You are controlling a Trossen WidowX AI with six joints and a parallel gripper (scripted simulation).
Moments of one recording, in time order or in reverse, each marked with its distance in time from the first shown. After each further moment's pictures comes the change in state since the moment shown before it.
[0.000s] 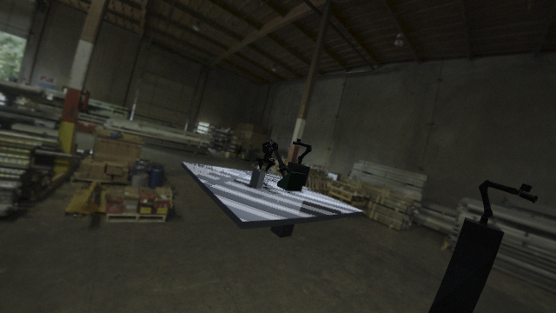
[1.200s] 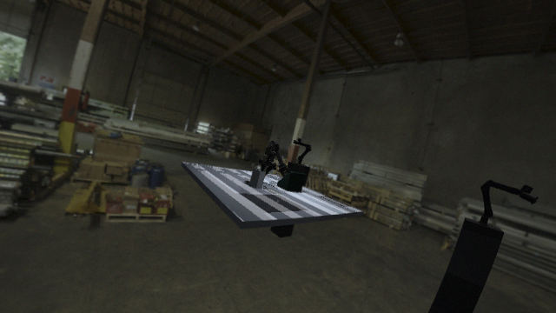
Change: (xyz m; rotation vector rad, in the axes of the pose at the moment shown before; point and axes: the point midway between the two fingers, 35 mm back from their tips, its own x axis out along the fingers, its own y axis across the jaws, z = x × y) arm 0.025 0.022 0.001 0.004 -0.002 -0.150
